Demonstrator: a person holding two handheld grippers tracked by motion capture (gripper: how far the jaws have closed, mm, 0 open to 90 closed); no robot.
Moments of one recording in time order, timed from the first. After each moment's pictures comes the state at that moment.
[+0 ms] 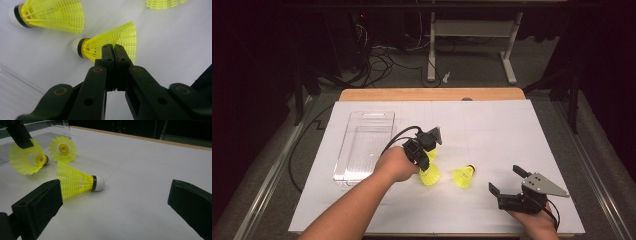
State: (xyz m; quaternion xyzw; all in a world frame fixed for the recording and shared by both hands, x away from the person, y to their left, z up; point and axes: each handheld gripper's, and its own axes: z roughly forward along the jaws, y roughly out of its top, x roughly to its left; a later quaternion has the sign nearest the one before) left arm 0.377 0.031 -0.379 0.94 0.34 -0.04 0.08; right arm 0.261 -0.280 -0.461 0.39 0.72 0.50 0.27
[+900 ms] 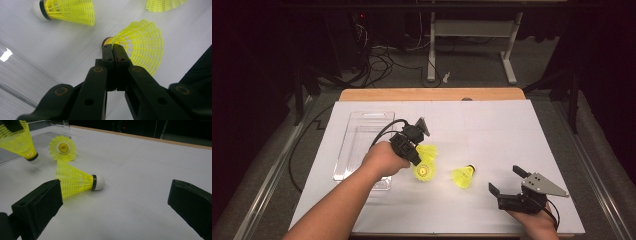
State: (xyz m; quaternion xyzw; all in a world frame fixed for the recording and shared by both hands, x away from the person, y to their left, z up) left arm 0.378 0.065 -0.356 0.92 0.36 -0.06 0.12; right arm 0.262 -0.280 -0.462 0.39 0.72 0.50 0.27
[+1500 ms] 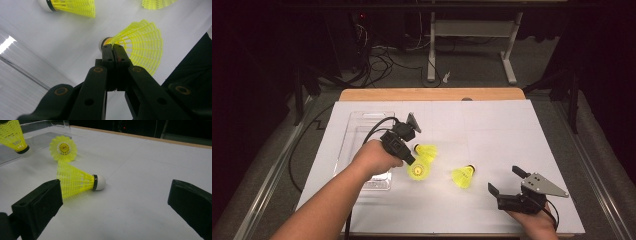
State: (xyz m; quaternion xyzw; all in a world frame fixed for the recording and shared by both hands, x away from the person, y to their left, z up) left arm 0.376 0.084 -0.343 0.91 0.37 -0.08 0.14; right arm 0.262 -0.279 -0.462 0.39 0.72 0.50 0.27
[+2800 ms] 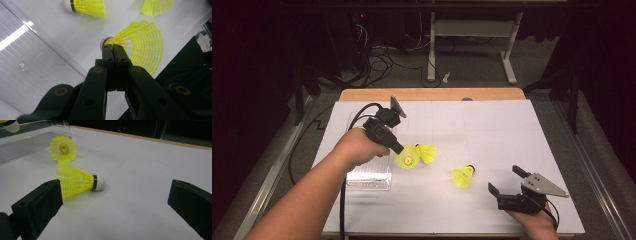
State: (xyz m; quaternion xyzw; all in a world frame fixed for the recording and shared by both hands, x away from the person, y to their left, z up) left arm 0.379 0.119 -0.300 0.90 0.40 -0.08 0.16; right arm 0.262 -0.279 -0.462 0.39 0.73 0.50 0.27
